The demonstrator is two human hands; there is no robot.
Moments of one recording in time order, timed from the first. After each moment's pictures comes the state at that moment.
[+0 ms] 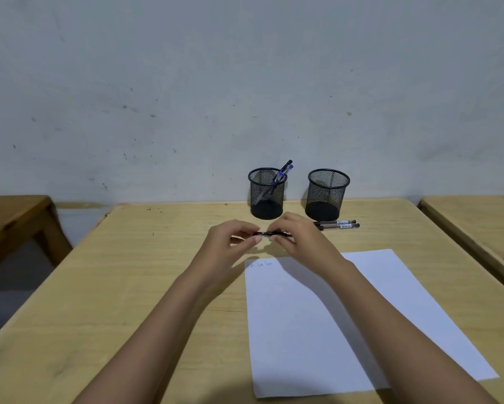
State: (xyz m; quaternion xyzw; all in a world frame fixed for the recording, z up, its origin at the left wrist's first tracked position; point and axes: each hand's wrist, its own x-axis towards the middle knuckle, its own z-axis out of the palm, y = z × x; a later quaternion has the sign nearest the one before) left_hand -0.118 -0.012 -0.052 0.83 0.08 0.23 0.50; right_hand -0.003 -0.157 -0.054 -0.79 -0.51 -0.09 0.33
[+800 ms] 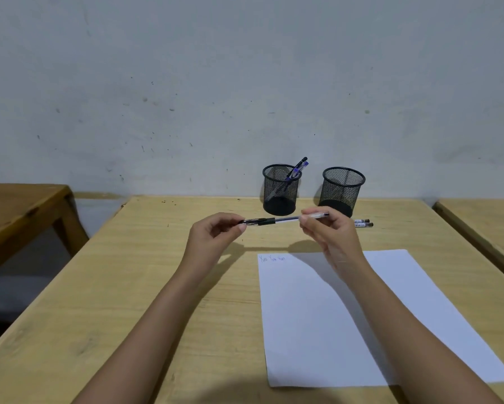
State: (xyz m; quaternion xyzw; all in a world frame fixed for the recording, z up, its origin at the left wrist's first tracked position) left_hand -0.147 0.007 -0.052 0.72 0.12 0.32 0.61; right_hand -0.021 -0.171 -0.050 -0.56 -0.28 0.13 0.77
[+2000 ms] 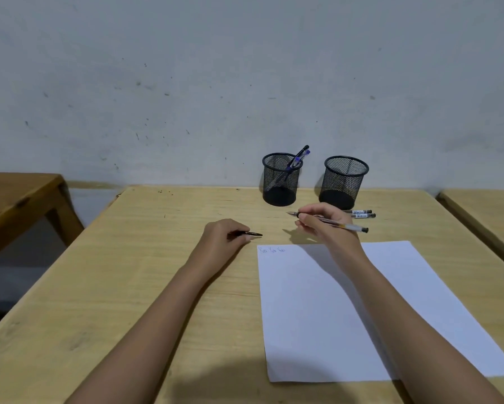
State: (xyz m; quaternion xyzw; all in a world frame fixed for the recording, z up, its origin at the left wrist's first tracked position) left_hand -0.124 0.022 -0.090 0.89 0.14 0.23 0.38; right_hand -0.014 -0.169 -0.062 -0.62 -0.22 0.15 0.74
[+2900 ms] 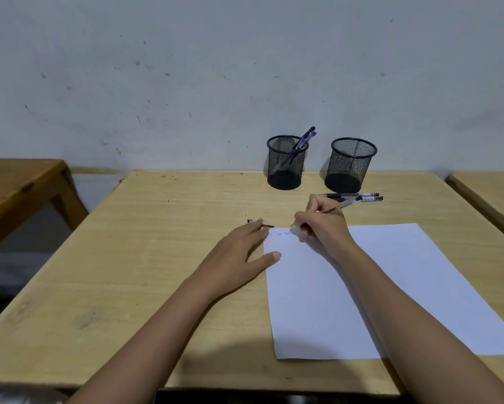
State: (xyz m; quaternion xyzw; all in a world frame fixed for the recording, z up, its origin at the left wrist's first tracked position) left_hand -0.163 -0.017 -0.095 0.95 0.07 0.10 0.28; right_hand -0.020 -0.149 -0.082 -0.68 -0.20 0.13 0.69
